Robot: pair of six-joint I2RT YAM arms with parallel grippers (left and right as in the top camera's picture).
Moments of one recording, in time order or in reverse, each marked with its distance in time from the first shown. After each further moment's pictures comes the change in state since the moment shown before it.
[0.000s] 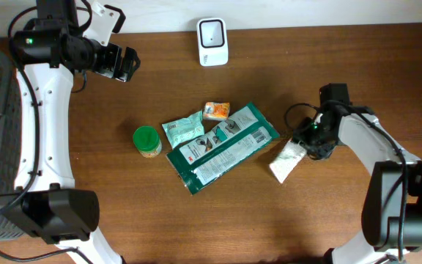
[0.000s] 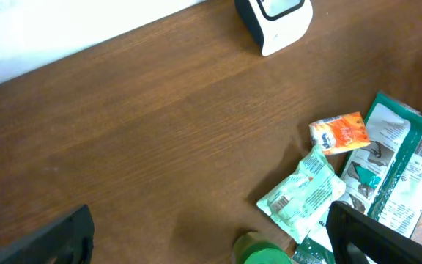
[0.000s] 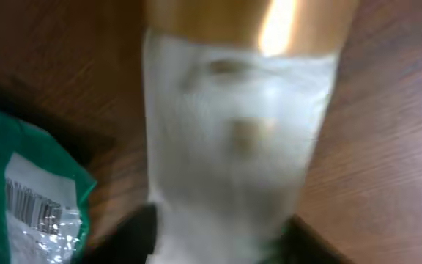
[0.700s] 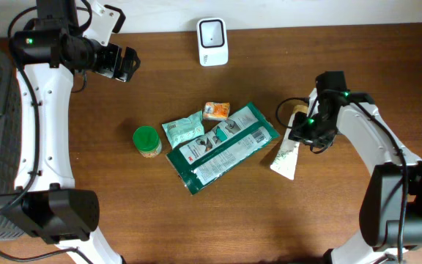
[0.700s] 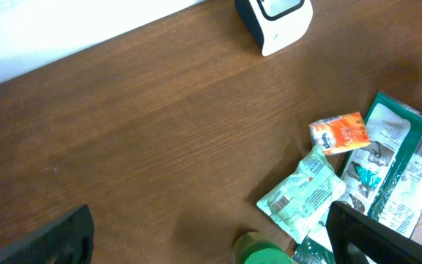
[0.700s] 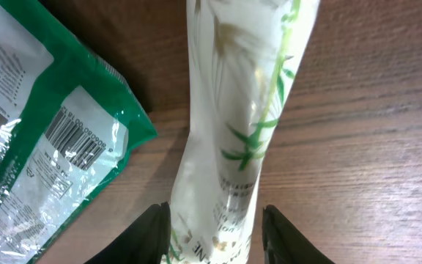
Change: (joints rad) left arm 0.000 0.000 0.000 0.000 0.000 0.000; right arm 0.044 0.005 0.137 -0.166 -0.014 -0.301
